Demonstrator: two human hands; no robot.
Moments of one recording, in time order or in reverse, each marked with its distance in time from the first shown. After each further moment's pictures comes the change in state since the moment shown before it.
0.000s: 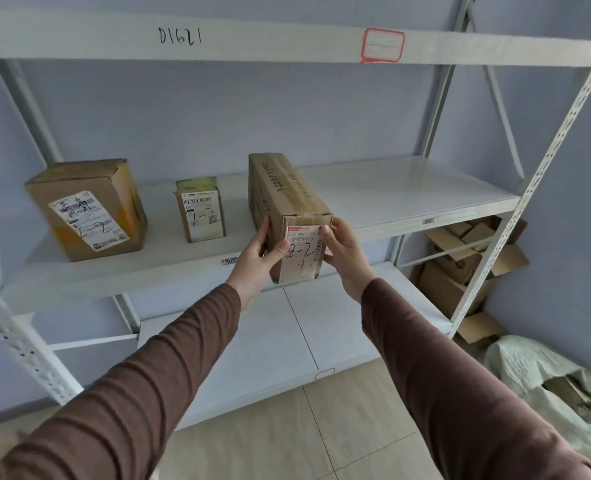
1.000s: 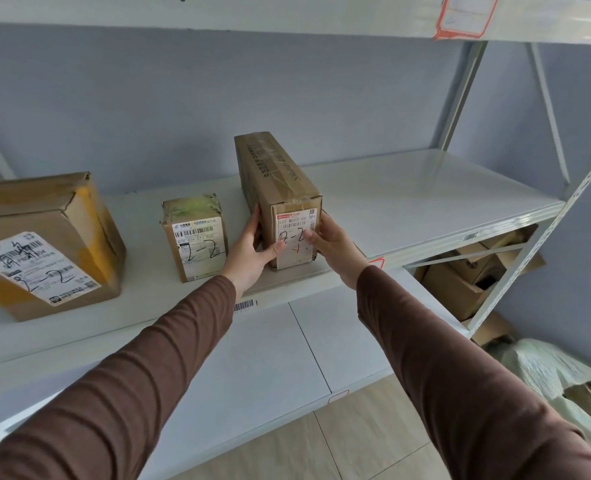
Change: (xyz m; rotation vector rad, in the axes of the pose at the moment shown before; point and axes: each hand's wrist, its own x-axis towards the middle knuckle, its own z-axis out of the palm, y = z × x) left_hand 0.154 -0.044 -0.077 0.124 0.022 0.002; right_hand 0.168 0.059 0.037 -0.122 -0.143 -0.007
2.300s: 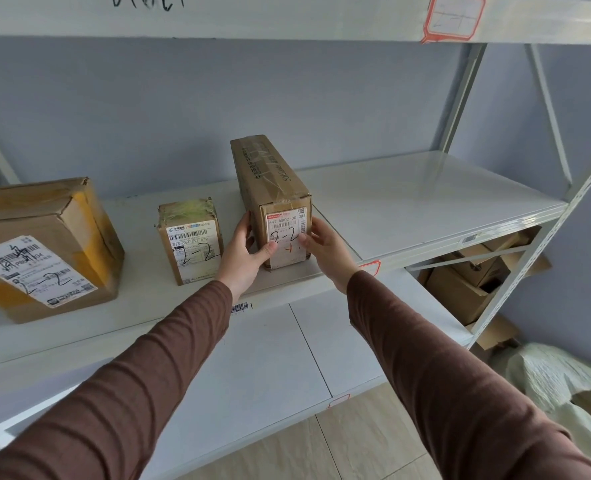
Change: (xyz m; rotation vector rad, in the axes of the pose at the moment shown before) left_hand -0.016 0.019 0.008 0.105 0.136 0.009; right_hand -0.002 0.001 0.004 -0.144 0.096 0.044
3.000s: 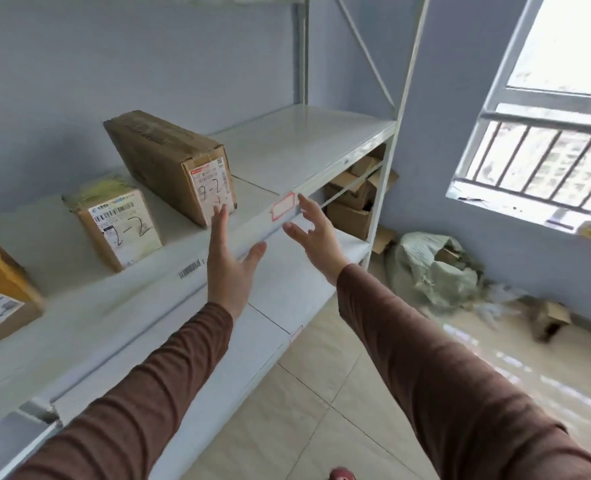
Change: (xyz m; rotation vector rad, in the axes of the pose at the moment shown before) left_hand -0.125 -0.014 0.017 -0.005 -0.218 0.261; right_hand -0.188 -0.021 0.020 -0.117 0.566 0.115
